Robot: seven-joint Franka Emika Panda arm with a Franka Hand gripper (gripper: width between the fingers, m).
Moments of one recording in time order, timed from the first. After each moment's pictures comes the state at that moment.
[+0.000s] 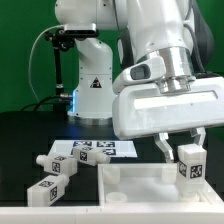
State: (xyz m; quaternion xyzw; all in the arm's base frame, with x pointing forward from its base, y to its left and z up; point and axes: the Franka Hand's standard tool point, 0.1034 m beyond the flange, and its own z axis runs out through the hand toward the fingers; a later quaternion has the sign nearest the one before) arm 0.623 0.104 0.078 -0.96 -0.11 -0.24 0.05
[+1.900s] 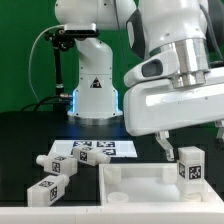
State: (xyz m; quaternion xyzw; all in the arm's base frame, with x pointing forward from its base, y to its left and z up) arm 0.627 0.120 0.090 -0.99 -0.06 -0.10 0.08
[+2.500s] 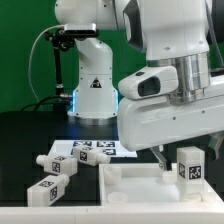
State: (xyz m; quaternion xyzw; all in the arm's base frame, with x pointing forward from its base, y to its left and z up) arm 0.630 0.108 0.077 -0.99 -0.07 -0.02 0.09
